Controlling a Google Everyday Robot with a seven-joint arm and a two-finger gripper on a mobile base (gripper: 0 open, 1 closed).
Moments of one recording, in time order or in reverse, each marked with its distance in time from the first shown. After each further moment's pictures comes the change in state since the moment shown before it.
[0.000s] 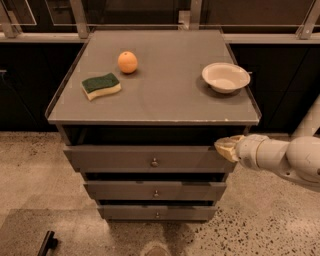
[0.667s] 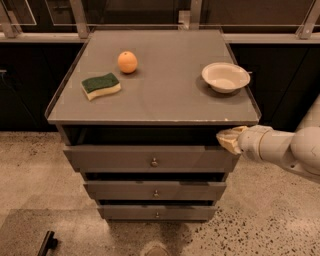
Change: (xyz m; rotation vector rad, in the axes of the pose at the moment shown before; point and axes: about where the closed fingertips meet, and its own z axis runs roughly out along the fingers) arm -0.032 -0.006 -0.016 0.030 -0.013 -0.053
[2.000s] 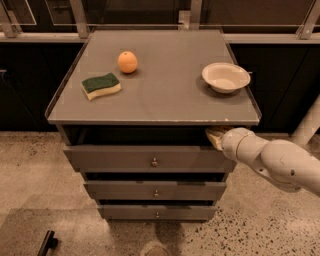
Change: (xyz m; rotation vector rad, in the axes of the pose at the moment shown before) arm 0.000 -0.009 0.055 0.144 -0.106 0.078
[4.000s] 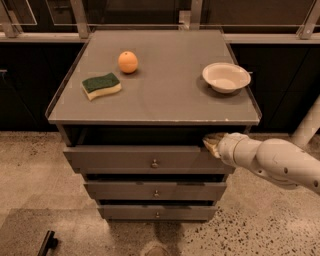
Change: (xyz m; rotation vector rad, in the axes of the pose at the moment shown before) arm 0.030 0.020 0.006 -0.086 0.113 -0.089
